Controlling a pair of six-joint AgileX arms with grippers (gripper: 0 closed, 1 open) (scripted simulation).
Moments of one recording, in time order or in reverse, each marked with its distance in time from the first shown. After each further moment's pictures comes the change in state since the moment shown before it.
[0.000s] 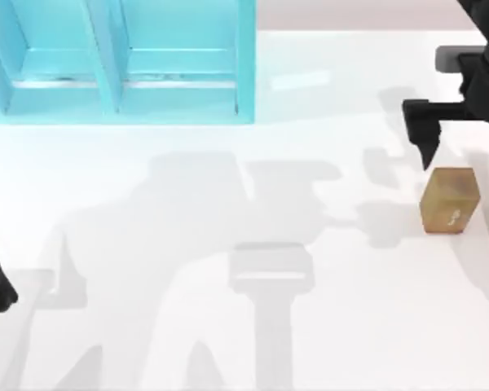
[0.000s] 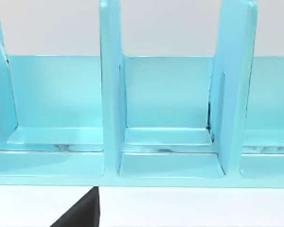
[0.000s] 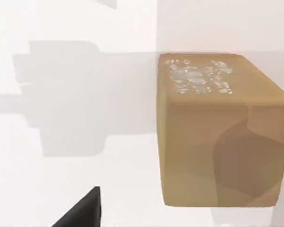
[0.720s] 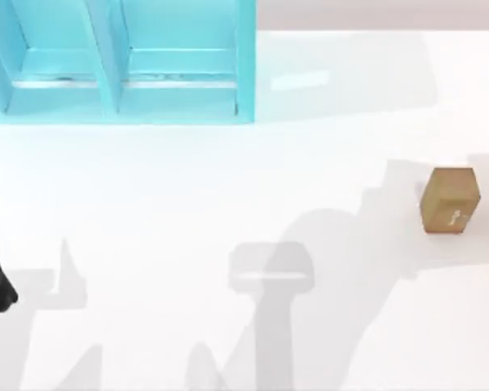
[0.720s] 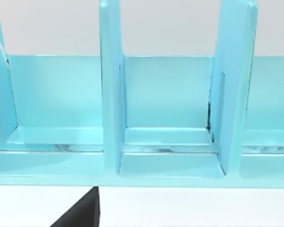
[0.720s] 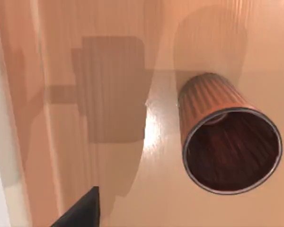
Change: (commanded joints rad) left arm 0.000 0.000 0.000 0.000 0.000 0.000; right arm -0.546 -0.029 0.101 -0.130 -0.005 -0.544
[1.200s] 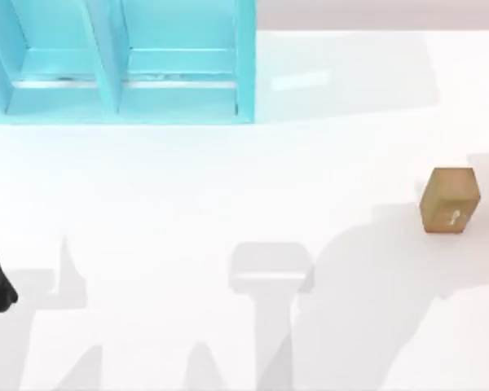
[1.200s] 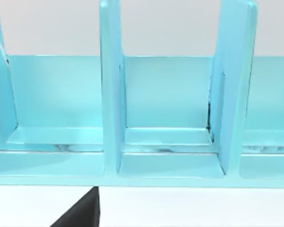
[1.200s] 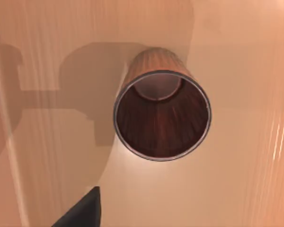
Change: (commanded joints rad) left arm 0.000 0.000 0.000 0.000 0.000 0.000; right arm -0.090 -0.009 0.005 -0.017 -0.001 -0.090
